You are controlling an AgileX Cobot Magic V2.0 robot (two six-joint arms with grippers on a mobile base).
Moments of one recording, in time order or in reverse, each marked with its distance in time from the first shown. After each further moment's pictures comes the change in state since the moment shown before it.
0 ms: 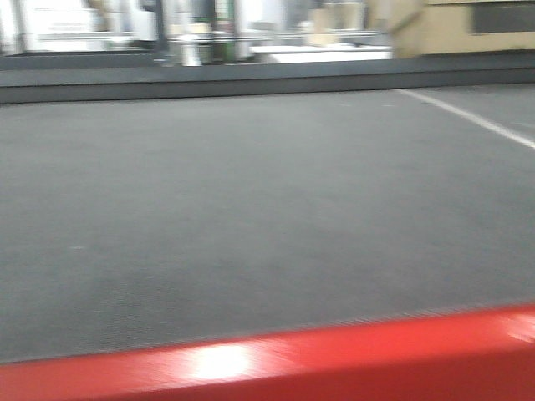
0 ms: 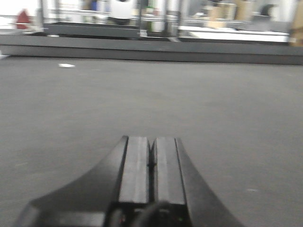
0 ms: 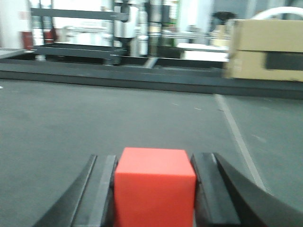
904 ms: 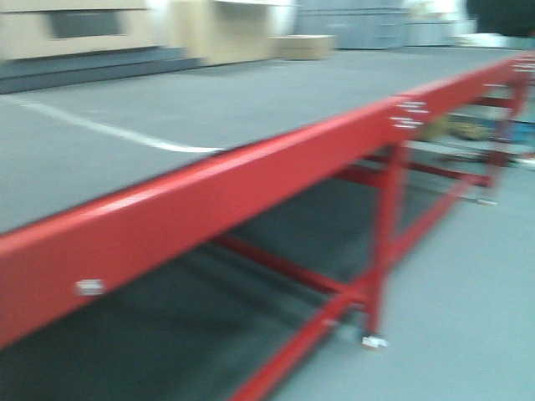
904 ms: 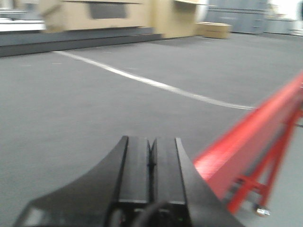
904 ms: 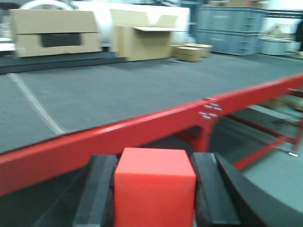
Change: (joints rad) left arm 0.000 0.000 0.000 0.000 0.000 0.000; right arm 0.000 0.000 0.000 0.000 0.000 0.000
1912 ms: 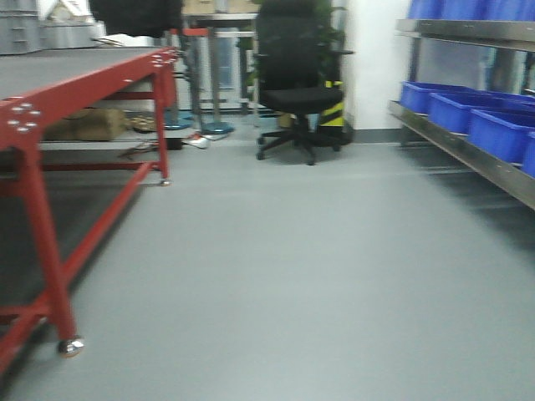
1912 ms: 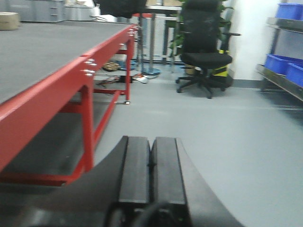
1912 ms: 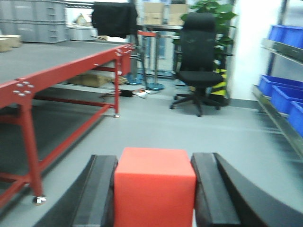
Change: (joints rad) left arm 0.000 0.000 0.000 0.000 0.000 0.000; right arm 0.000 0.000 0.000 0.000 0.000 0.000
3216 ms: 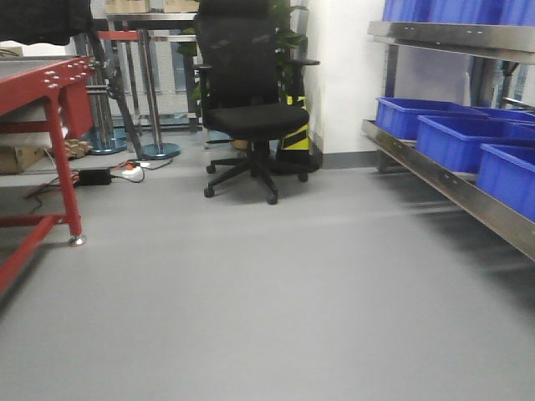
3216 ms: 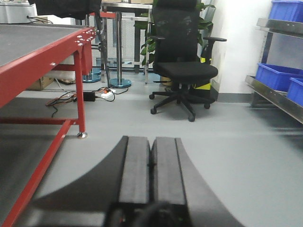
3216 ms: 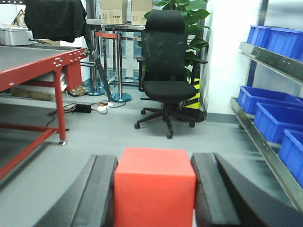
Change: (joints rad) left arm 0.000 0.000 0.000 0.000 0.000 0.000; right arm 0.000 -0.005 0.000 0.000 0.000 0.000
